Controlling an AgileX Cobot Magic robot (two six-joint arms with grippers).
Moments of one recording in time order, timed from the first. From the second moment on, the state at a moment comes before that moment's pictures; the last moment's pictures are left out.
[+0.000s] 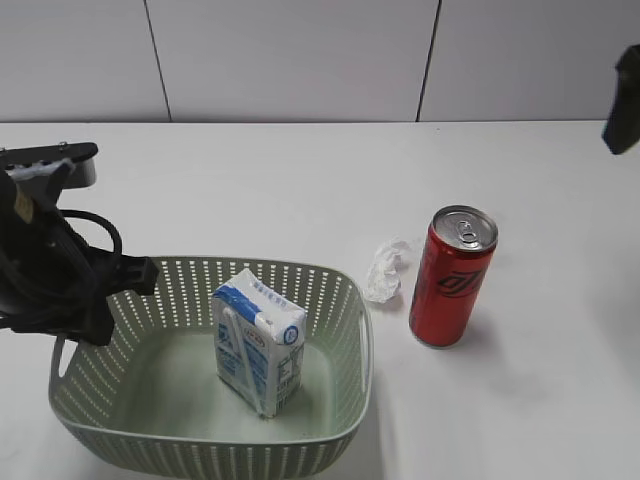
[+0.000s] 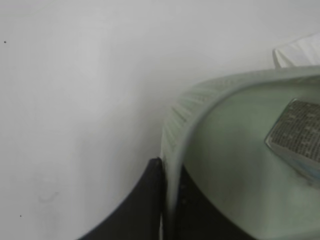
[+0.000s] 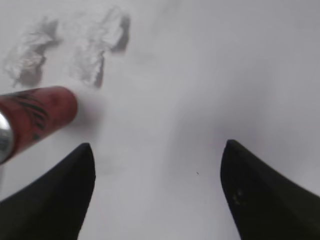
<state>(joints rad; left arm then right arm) -0.55 1.45 -0.81 -0.08 0.78 -0.45 0.08 1.59 -1.40 0.04 1.19 -0.14</state>
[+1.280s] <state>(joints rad) -0.54 1.45 -0.81 -0.09 0.70 -0.48 0.02 0.30 -0.46 0.09 0.97 -0.10</state>
